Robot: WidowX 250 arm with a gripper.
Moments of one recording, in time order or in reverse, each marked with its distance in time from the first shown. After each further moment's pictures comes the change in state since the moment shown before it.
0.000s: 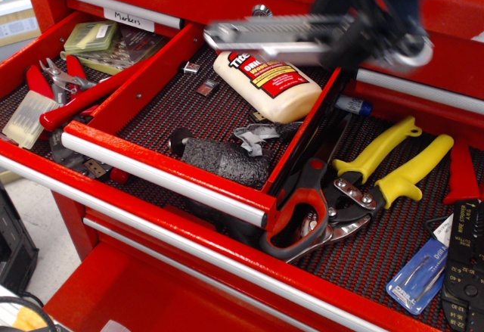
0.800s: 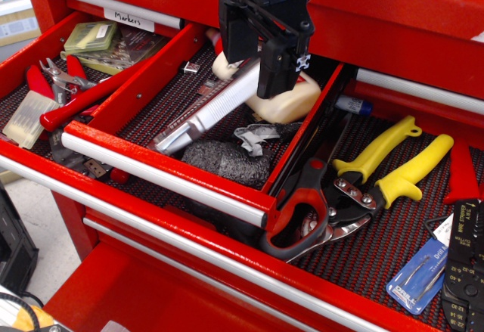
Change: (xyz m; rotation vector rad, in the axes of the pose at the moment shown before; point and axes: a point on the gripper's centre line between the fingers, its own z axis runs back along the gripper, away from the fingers) arm -0.033 0.007 -0.046 -0.247 -0.168 0.254
